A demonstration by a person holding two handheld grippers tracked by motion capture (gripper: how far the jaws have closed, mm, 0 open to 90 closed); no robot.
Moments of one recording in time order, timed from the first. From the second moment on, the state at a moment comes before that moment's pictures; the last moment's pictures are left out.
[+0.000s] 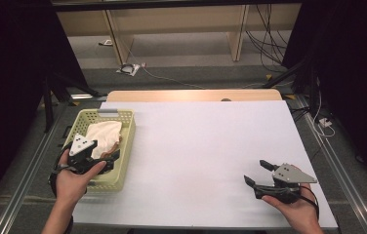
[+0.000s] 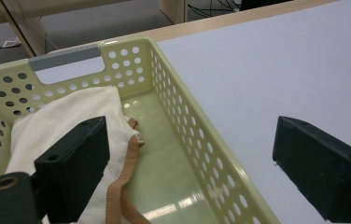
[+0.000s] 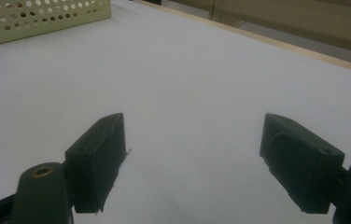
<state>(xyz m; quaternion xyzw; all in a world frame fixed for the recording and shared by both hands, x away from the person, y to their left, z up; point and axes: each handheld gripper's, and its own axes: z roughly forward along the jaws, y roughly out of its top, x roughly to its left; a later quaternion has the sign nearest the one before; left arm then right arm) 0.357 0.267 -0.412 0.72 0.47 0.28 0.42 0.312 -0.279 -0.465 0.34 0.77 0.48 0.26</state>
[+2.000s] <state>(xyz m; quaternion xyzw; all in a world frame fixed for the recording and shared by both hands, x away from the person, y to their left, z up) 0.329 0.234 -0.423 0.75 0.42 0.26 0.44 0.313 -0.287 -0.463 0.35 0.76 0.48 0.26</state>
